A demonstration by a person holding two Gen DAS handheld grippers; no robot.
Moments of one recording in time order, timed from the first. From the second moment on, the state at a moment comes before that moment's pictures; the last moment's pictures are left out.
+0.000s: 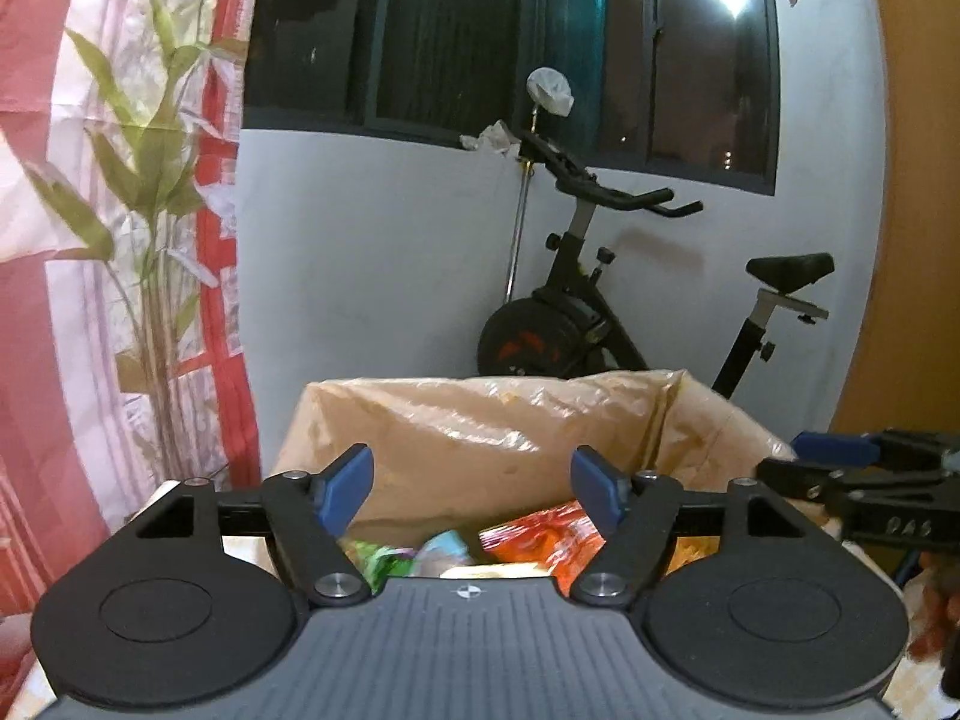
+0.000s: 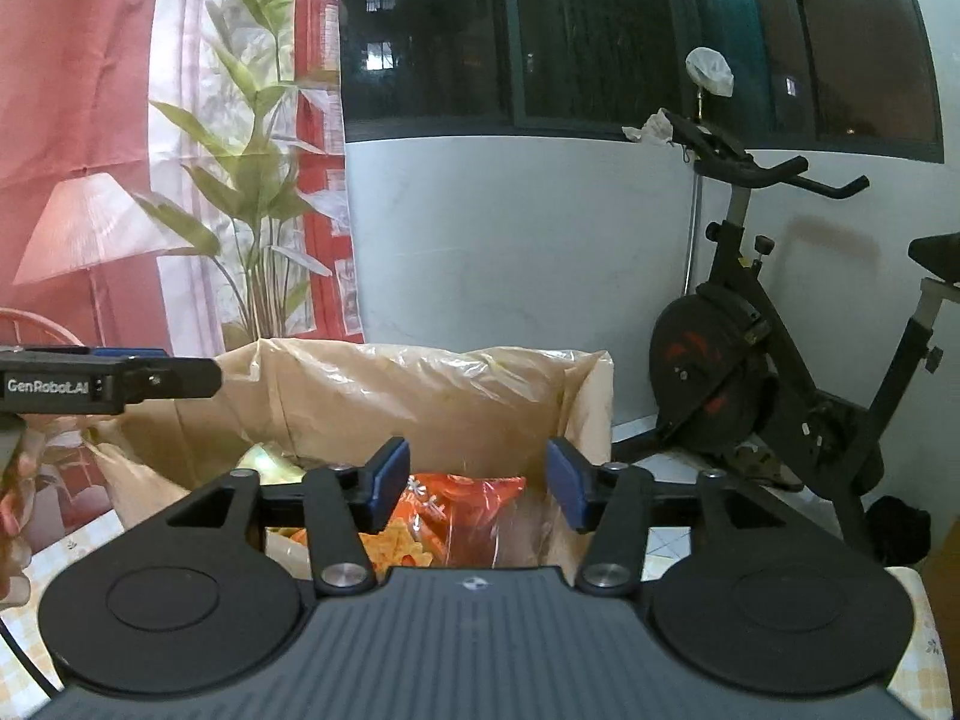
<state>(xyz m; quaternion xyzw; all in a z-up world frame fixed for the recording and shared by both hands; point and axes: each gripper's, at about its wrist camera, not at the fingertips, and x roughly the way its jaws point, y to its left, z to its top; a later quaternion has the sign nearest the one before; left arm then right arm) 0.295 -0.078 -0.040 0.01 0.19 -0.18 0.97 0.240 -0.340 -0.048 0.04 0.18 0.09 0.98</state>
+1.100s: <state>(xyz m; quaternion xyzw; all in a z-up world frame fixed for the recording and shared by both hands) 0.234 -0.043 -0.144 0.01 0.31 -0.18 0.93 0.158 -0.337 -0.159 0.05 0.23 0.10 0.97</state>
